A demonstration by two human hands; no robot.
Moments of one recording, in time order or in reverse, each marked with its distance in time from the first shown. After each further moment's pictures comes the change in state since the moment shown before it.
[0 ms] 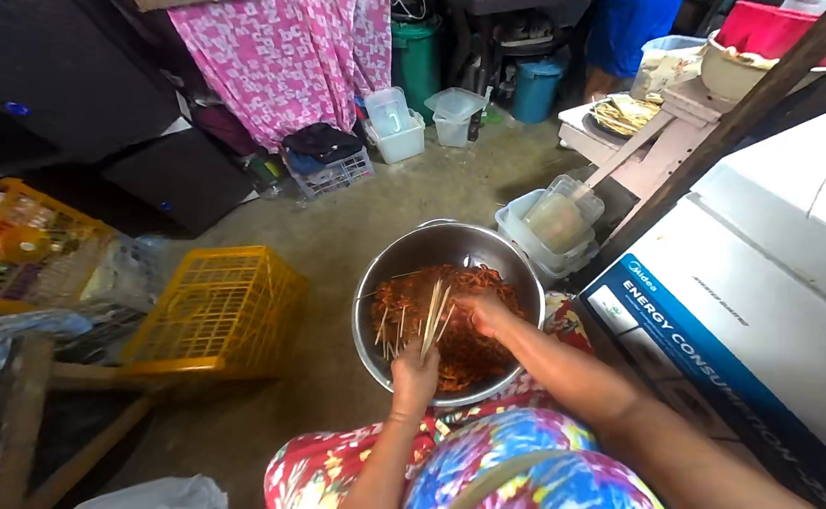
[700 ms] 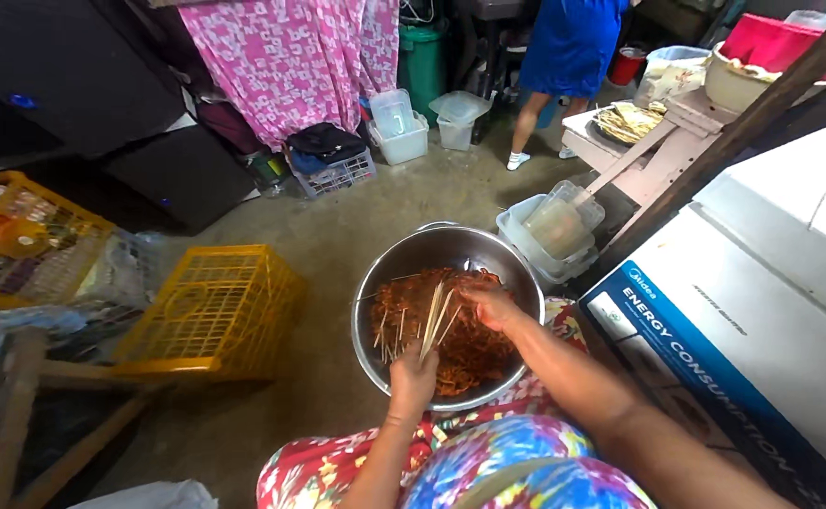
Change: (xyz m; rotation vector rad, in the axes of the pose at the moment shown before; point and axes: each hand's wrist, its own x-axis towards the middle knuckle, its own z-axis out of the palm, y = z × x) left_hand 0.001 0.003 0.001 -0.055 -0.017 -0.013; right_hand 0.011 -0.012 -0.022 -0.059 -0.155 -0.163
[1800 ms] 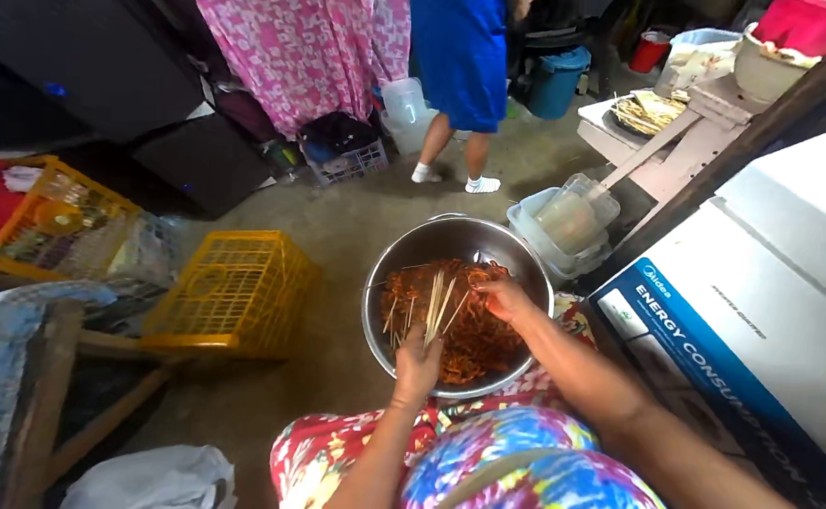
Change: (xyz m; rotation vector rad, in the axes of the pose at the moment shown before) left_hand 0.001 -0.004 -0.003 -0.144 -0.022 -0.037; right_hand 0.003 0.002 -0.004 0.177 0.075 -0.035
